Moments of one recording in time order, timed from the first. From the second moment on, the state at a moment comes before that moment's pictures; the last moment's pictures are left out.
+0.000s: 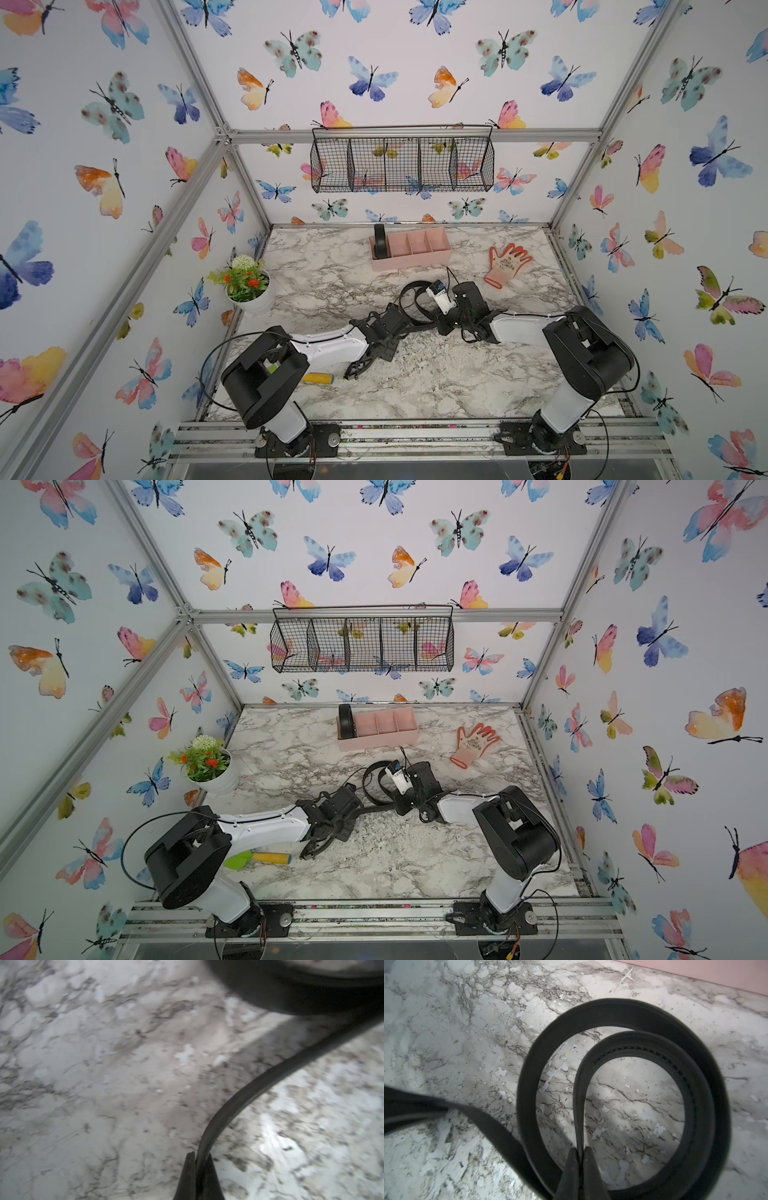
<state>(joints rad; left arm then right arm) -0.83 1.57 0.79 -0.42 -0.27 -0.41 0.61 1.70 0.74 0.18 -0.27 -0.01</state>
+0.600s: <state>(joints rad) -0.51 1.79 1.08 -0.51 -0.16 -0.43 0.88 1.64 0.65 0.16 -0.40 0.03</state>
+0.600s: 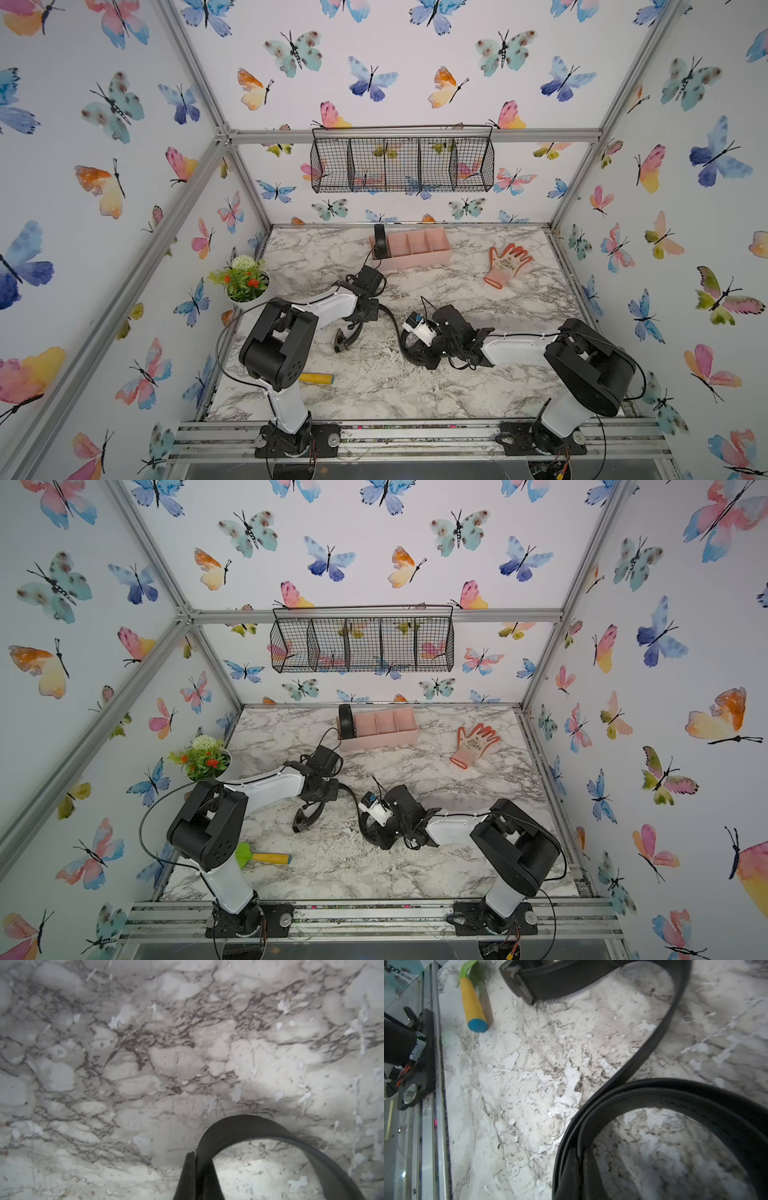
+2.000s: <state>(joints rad) -0.83 2.43 2.12 -0.83 0.38 -0.12 0.98 1.82 0.83 0.16 -0.47 -0.13</state>
